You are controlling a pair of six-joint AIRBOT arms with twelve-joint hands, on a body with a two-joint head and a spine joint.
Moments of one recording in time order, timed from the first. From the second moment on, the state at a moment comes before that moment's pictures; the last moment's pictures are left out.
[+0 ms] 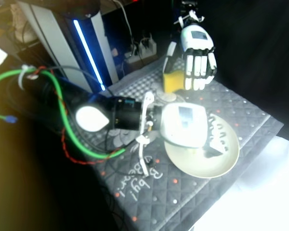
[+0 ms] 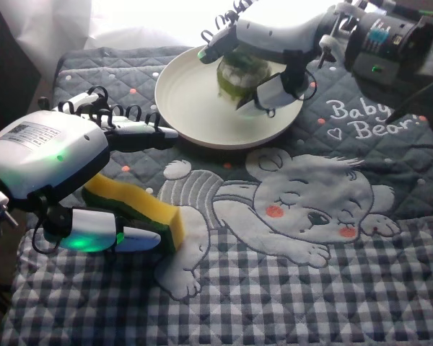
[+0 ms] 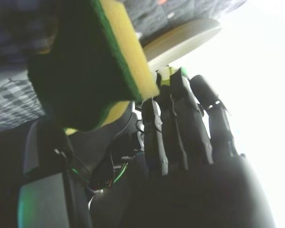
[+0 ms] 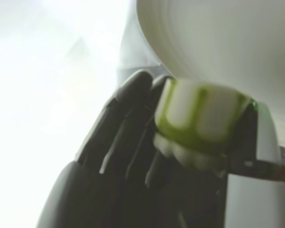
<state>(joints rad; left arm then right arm) 0.93 -0.87 0.87 -0.24 -0.87 1.29 -0.29 -1.51 1.71 -0.48 0.39 -0.53</state>
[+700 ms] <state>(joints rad) 0.91 -0.79 0.88 -0.18 -1.00 1.18 -0.45 -1.09 1.43 -0.35 0.71 -0.53</state>
